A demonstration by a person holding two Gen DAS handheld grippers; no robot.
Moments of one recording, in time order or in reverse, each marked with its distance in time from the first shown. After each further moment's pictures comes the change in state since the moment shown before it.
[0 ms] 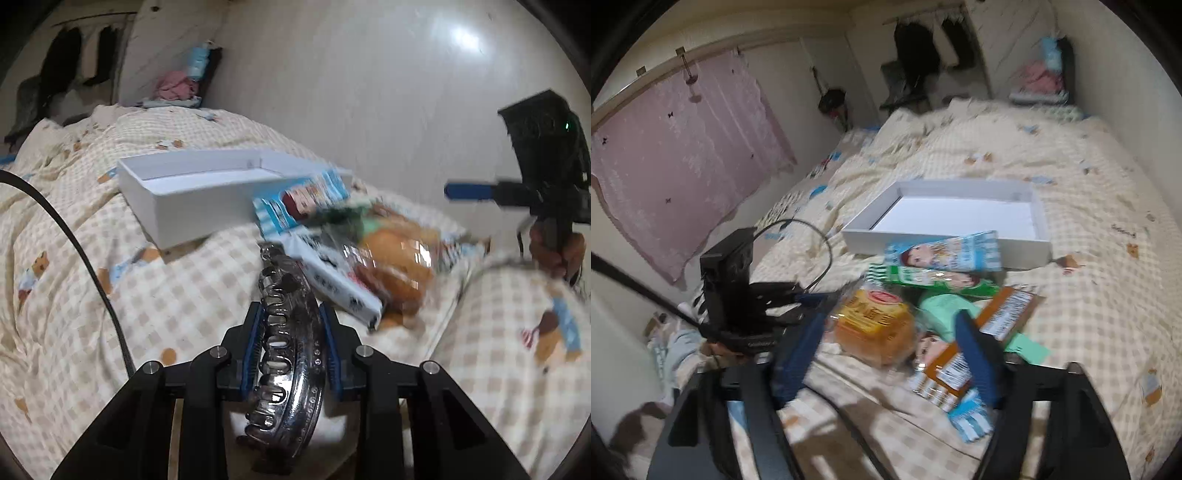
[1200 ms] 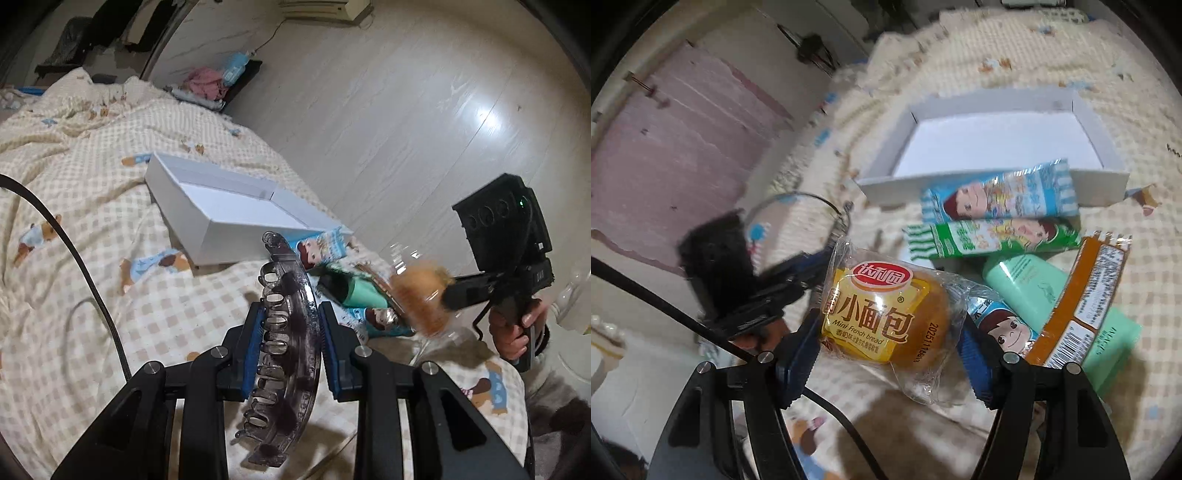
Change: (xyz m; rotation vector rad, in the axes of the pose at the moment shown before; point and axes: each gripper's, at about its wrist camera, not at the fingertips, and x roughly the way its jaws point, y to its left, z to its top) left arm -0.038 0.031 0.006 -0.245 -0.116 -0.118; right arm 0.049 -0.003 0.020 0.229 0.224 0.163
